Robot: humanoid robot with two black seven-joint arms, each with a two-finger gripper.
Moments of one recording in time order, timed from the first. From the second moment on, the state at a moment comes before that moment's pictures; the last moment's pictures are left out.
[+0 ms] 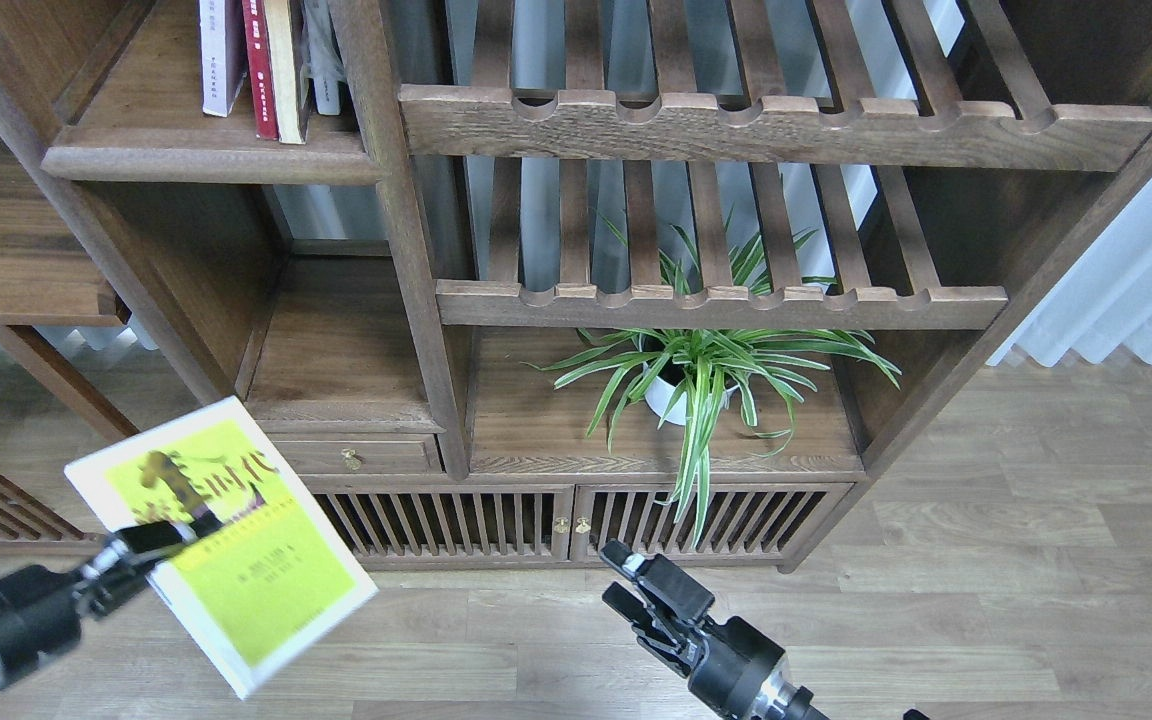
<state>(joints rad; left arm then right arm) -0.12 0.96 -0.67 -1.32 -0.47 -0.49 0.13 -0.14 -0.07 0.93 1.06 0.26 0.58 -0.30</state>
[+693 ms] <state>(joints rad) -0.10 1.21 -1.02 -1.36 -0.33 -0.49 0.08 -0.15 -0.05 0.94 1.06 0.26 0.58 -0.30</state>
